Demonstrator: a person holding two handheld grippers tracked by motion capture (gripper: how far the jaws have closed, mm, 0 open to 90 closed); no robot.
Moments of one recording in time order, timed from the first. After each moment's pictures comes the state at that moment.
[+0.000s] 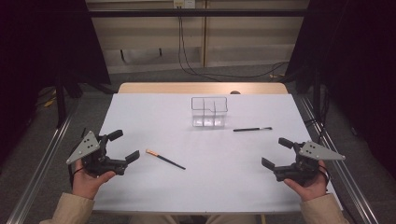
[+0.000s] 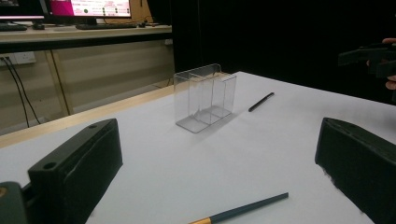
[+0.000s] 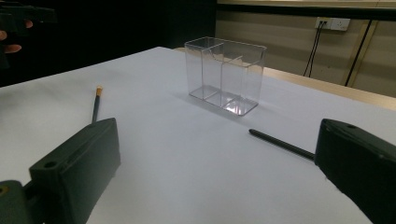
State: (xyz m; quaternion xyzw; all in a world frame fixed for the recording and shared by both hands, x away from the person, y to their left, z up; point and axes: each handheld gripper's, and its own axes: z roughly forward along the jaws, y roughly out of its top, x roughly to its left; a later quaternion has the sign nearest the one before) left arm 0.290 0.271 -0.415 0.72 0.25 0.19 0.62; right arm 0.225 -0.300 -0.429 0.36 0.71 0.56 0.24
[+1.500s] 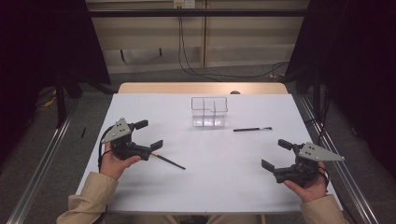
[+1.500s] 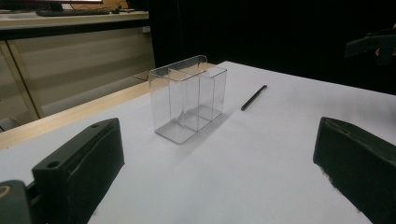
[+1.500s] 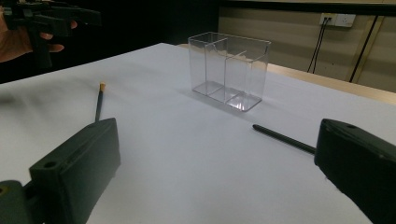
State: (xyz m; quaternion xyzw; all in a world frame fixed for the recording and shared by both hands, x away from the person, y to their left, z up) left arm 0.338 0.215 -0.425 0.75 0.22 0.15 0.60; right arm 0.223 -0.299 -0.432 0.36 0.71 0.56 0.23
